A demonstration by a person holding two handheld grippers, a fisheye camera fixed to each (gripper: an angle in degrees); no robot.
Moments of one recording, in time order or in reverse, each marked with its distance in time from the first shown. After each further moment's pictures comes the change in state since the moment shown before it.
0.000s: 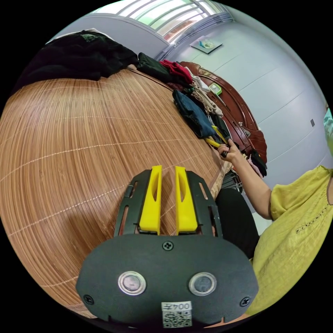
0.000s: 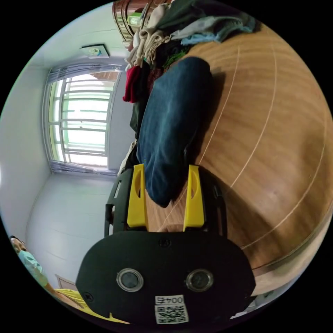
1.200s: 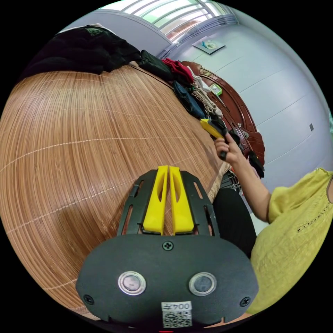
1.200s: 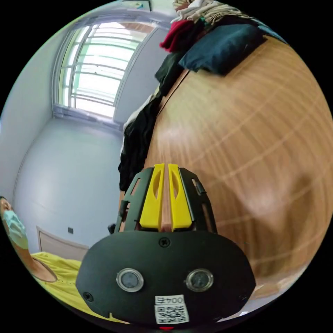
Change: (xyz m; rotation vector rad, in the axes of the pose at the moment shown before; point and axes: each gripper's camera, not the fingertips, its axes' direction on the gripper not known) left arm -0.034 -0.039 0.010 -0.008 0.022 -0.024; right arm -0.032 0.127 0.083 -0.307 0.025 -0.305
